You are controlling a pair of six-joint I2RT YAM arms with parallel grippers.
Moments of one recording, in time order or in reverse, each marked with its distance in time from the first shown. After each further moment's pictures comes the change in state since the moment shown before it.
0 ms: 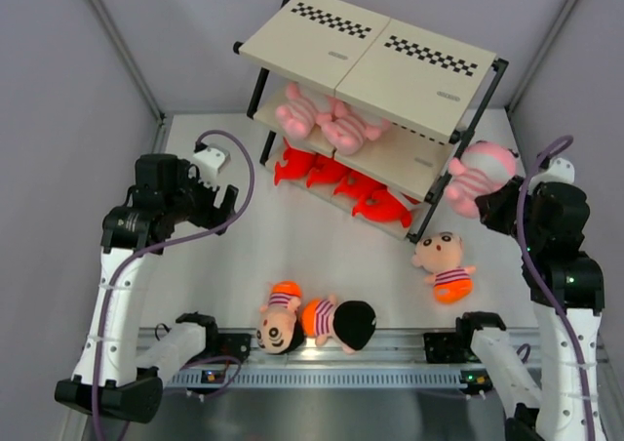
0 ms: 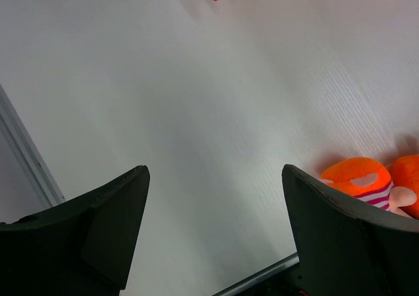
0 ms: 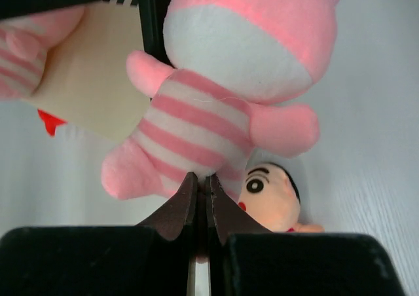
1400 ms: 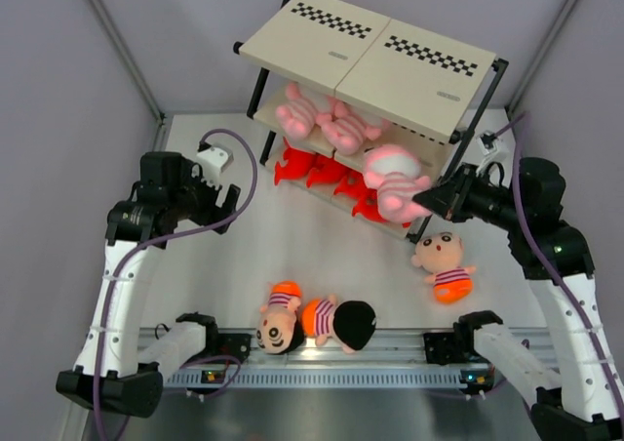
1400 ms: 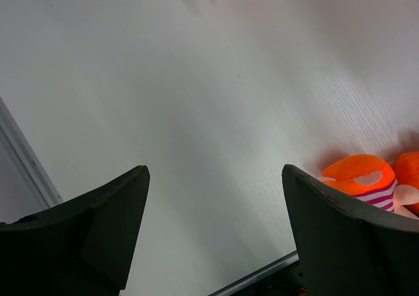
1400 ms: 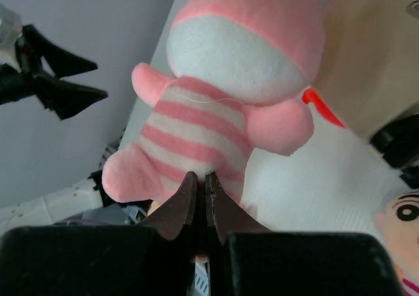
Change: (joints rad) left arm 0.000 0.020 -0.014 0.000 0.002 0.011; right arm 0.234 0.112 0.034 0.082 -0.563 0.131
